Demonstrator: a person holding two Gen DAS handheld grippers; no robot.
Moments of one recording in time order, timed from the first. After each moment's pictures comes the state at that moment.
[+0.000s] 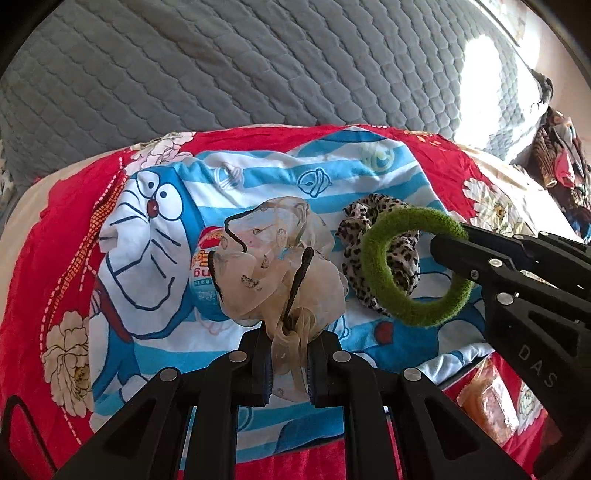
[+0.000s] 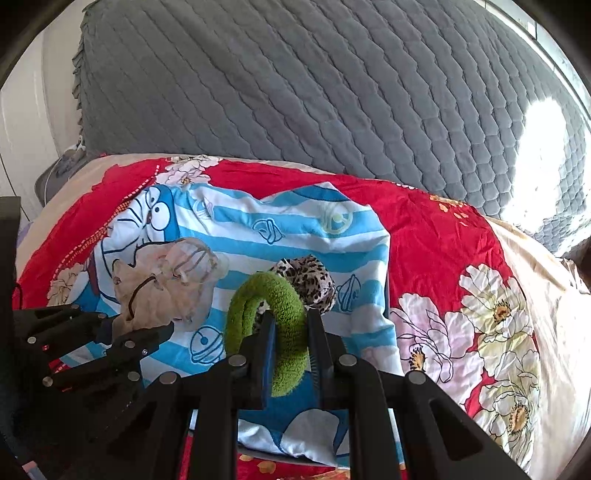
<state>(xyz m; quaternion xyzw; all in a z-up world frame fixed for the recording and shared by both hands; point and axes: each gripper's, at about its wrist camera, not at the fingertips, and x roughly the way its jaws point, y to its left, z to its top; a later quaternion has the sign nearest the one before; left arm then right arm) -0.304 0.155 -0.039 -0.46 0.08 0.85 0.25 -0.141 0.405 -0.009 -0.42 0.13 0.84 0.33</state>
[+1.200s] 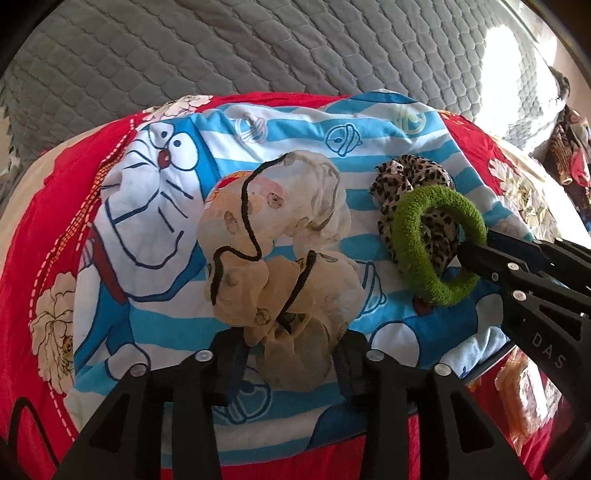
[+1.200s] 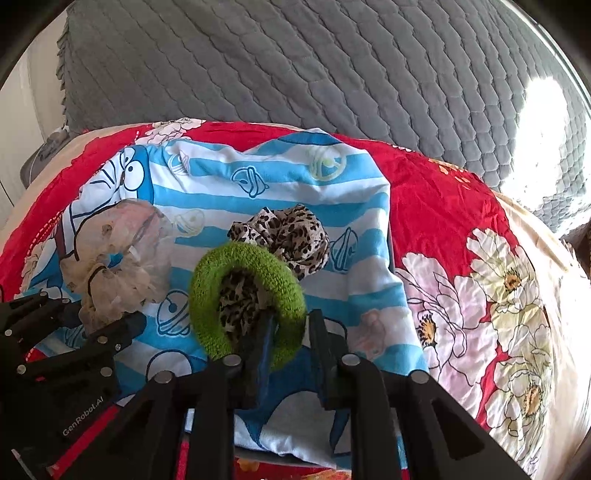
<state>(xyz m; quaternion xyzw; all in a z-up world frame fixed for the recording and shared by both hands) -0.303 0.141 -0.072 -0.48 0.09 0.84 0.22 -0.134 0.412 -0.051 -0.45 0.14 0.81 0.34</state>
